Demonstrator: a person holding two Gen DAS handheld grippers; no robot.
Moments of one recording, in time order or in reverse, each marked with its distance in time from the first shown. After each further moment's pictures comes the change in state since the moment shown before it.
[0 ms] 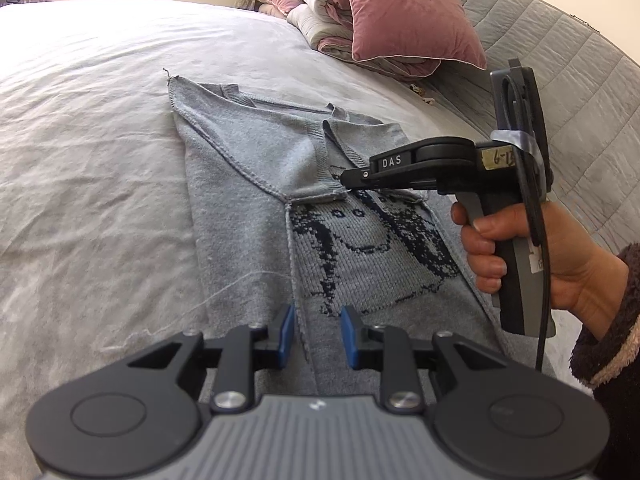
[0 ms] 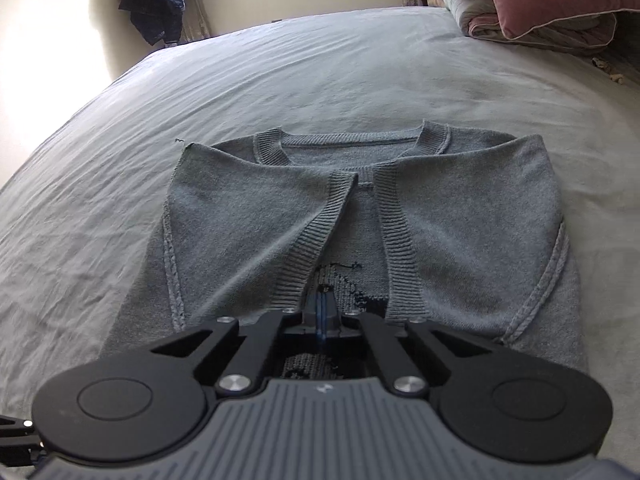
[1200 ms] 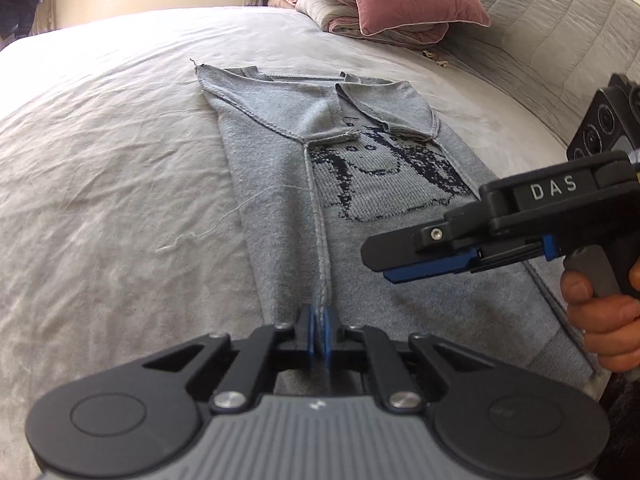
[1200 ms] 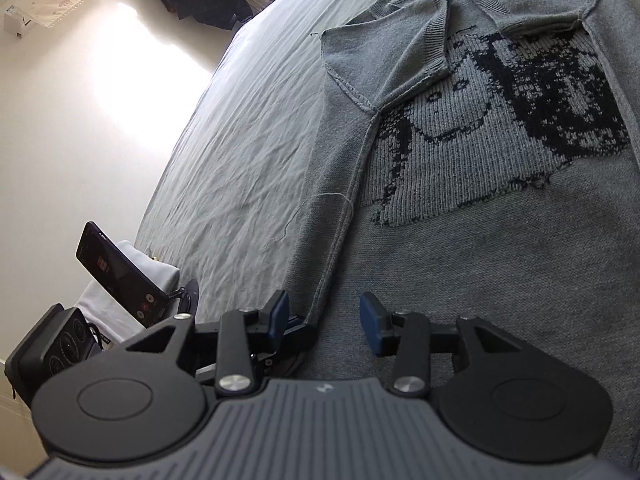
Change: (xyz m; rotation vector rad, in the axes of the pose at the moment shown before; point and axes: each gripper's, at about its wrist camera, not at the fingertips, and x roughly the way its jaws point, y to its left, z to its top) left arm -0.039 -0.018 -0.051 0.092 0.039 0.143; right arm -0.071 0.020 -0.097 0.321 0.236 0.556
